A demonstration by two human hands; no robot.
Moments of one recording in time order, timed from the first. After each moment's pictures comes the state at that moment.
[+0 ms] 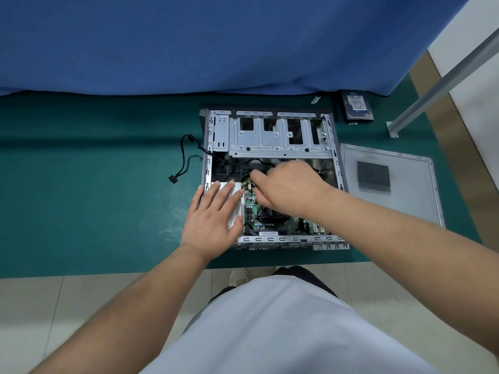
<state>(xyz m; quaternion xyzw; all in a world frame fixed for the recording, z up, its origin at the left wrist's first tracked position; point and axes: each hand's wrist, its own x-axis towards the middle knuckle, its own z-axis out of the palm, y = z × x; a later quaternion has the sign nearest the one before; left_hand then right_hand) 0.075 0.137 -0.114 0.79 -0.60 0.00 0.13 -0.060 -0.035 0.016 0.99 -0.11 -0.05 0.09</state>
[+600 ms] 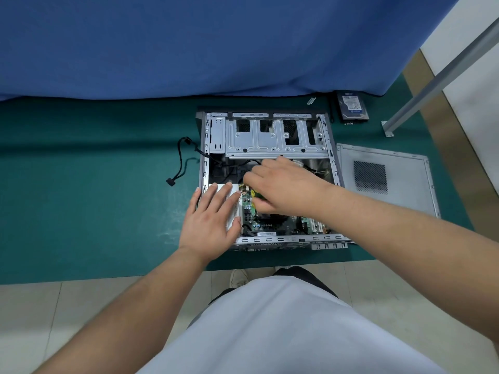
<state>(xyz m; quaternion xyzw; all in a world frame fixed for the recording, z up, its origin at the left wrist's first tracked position) 0.074 0.135 -0.115 0.79 -0.59 0.00 0.13 -0.059 -0.042 0.021 1.00 -0.03 -0.05 0.05</state>
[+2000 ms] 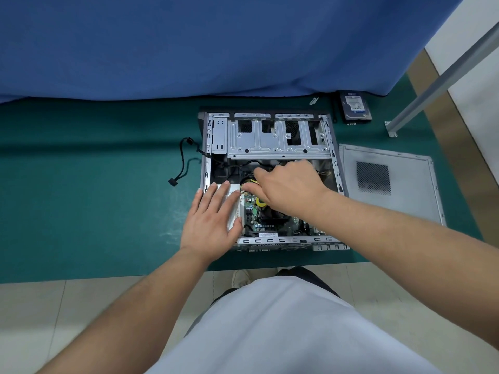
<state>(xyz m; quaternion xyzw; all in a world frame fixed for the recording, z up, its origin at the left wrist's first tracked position) 0.072 0.136 -0.111 0.80 -0.58 -0.02 0.12 -0.060 -0.033 0.012 0.98 -0.17 0.00 0.11</state>
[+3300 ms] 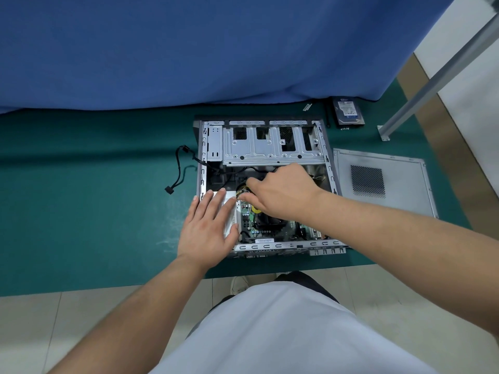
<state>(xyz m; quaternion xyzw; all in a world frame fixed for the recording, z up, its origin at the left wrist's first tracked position) 0.073 0.136 -0.112 0.80 -0.59 -0.02 0.13 -0.060 -0.040 0.016 0.99 -0.11 -0.02 0.12</state>
